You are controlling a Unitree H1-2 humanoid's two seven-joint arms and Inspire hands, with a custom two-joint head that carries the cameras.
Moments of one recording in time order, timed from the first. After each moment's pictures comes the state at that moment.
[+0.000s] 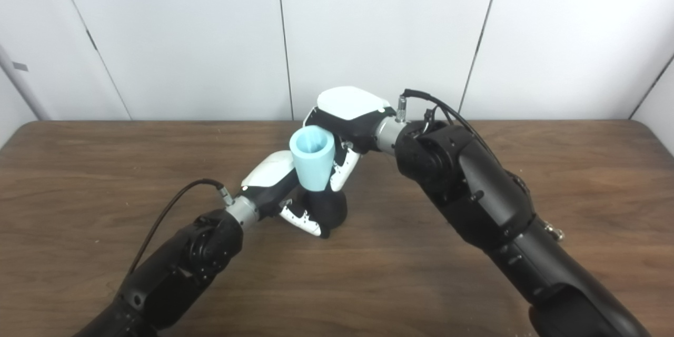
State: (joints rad) left arm -0.55 0.27 -0.59 0.26 0.56 0.06 -0.11; right arm -0.81 -0.36 0.51 -0.03 -0.69 0.17 0.63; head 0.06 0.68
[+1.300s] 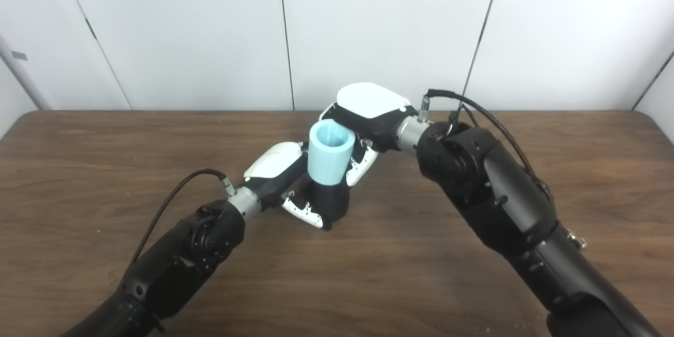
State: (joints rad) left arm -0.55 0.27 -0.59 0.25 0.56 0.06 -0.13; right arm -0.72 -0.40 0.46 -0.10 -0.71 0.16 0.60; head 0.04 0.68
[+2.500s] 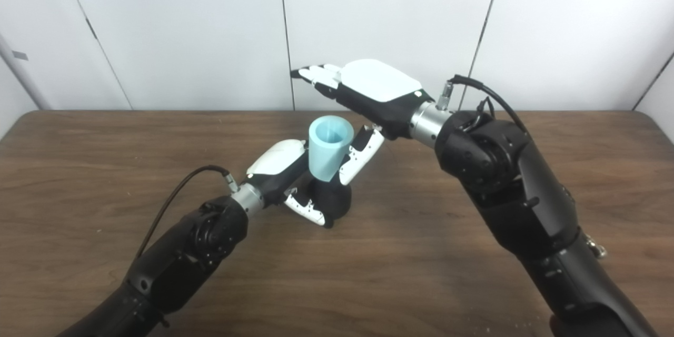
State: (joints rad) left arm -0.57 0.26 -0.59 0.28 0.56 0.06 -0.14; right arm -0.71 -0.40 0.32 -0.25 -0.58 0.10 0.61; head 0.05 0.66
